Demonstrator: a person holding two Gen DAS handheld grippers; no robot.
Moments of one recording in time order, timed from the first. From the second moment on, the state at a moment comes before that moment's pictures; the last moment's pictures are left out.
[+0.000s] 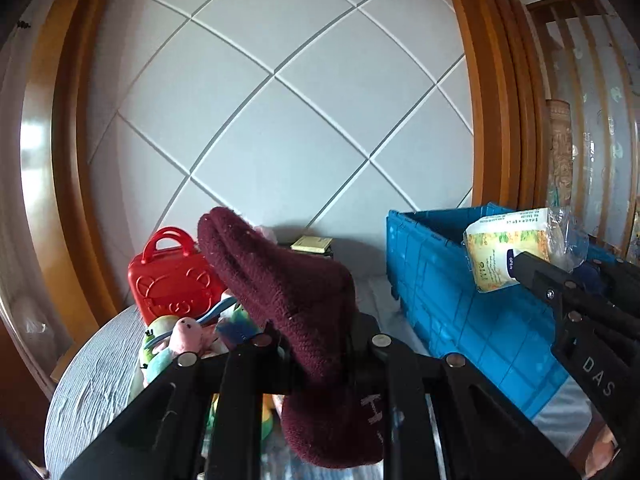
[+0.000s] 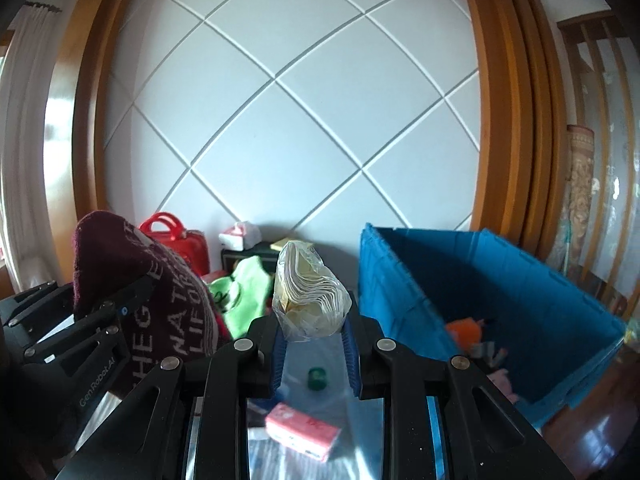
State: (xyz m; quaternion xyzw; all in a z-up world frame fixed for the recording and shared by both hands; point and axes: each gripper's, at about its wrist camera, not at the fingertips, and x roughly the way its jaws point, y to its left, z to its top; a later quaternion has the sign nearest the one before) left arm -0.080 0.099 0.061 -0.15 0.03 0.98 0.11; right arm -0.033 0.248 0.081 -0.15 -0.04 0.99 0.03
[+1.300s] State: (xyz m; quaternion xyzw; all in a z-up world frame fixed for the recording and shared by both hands) left arm -0.130 0.482 0.009 -0.36 0.11 0.90 0.20; right arm -0.111 0.624 0.034 -0.30 -0.05 0.95 0.08
